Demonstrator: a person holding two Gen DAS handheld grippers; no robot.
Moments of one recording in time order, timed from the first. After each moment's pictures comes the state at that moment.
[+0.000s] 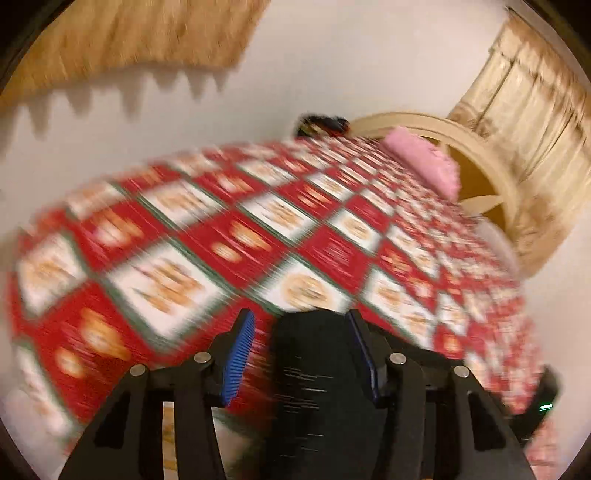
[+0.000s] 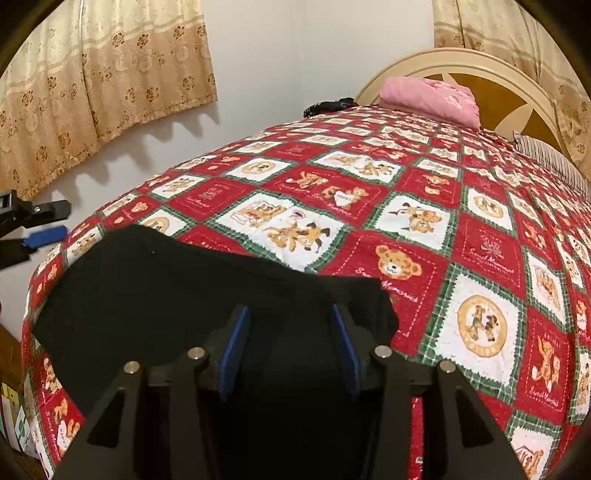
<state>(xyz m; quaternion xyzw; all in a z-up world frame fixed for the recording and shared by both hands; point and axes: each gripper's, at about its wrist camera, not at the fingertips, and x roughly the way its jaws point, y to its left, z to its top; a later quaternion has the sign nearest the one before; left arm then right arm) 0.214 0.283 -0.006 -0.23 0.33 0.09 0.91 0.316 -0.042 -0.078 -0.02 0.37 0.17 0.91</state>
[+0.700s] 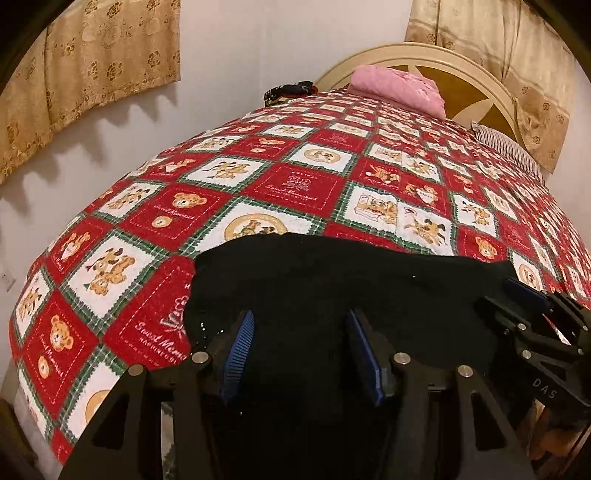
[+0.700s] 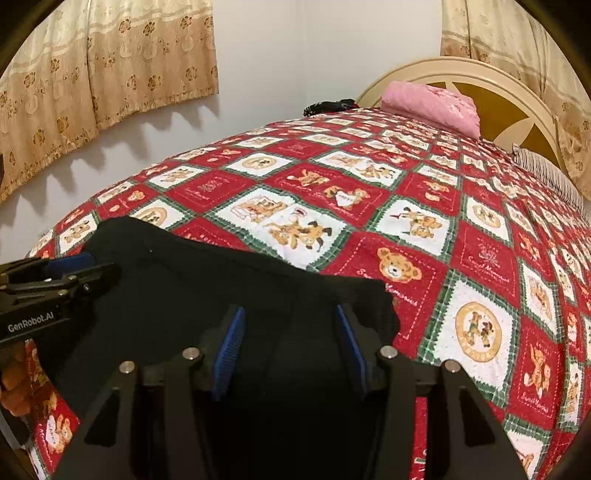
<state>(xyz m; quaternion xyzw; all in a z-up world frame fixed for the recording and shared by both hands) 0.237 0.205 -0.062 -0.08 0.40 0.06 0.91 0.314 -0.032 -0.078 -0.05 0.37 0.15 0.91</state>
